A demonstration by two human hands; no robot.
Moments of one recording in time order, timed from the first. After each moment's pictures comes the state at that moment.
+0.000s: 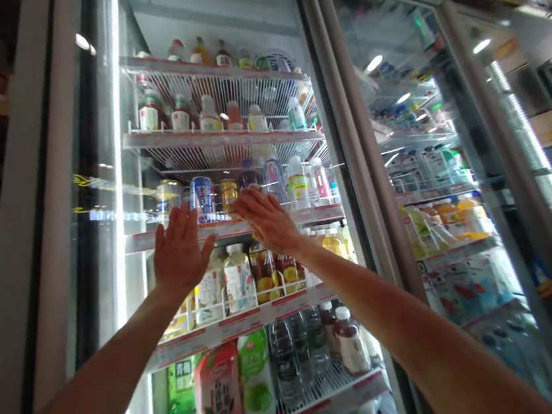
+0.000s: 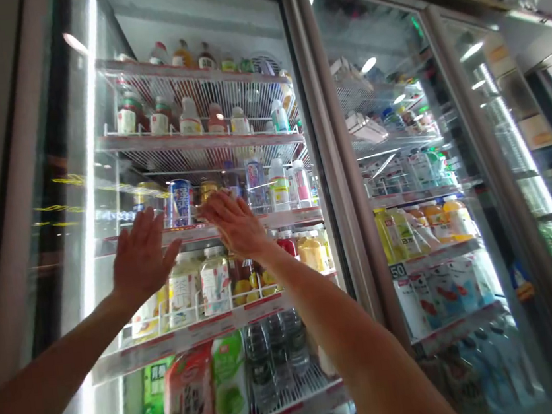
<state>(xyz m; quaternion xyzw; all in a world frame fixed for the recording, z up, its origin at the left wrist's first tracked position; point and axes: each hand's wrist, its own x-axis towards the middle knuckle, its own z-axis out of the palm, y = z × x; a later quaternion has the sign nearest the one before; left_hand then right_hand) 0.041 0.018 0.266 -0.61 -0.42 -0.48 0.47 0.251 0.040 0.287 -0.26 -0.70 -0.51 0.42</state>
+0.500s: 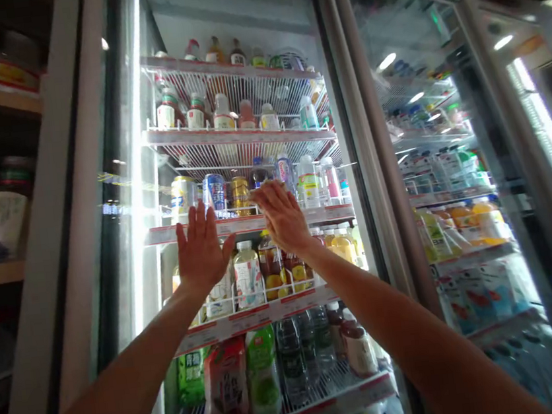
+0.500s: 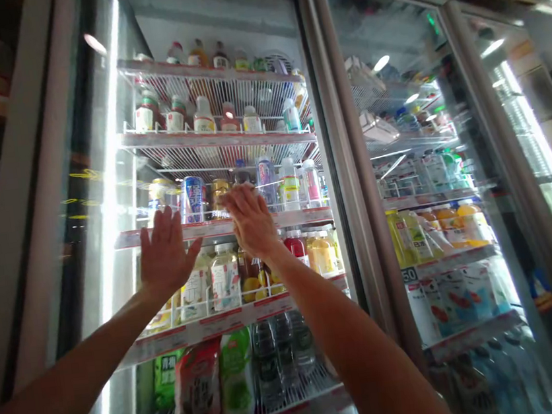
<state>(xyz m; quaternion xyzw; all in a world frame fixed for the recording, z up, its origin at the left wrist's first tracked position) 0.052 0.026 0.254 -0.61 -0.41 -0.50 0.46 0.251 0.043 0.281 -0.31 -0.65 -0.49 0.49</state>
